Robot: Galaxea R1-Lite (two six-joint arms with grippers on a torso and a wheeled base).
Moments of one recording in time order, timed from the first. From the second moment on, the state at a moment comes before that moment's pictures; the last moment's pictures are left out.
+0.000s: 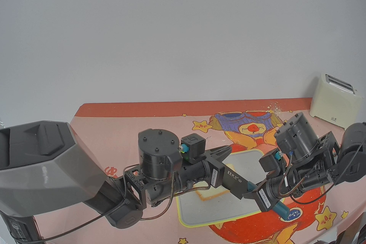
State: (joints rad) left arm -0.81 2.12 -0.78 -1.21 -0.13 -0.13; right arm 0.74 1.66 -0.83 0.18 -0.01 0.11
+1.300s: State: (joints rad) left arm -0.71 2.01 -0.63 -1.55 -0.13 -0.15; right arm 0.69 1.62 -0.87 0.07 -0.03 0.10
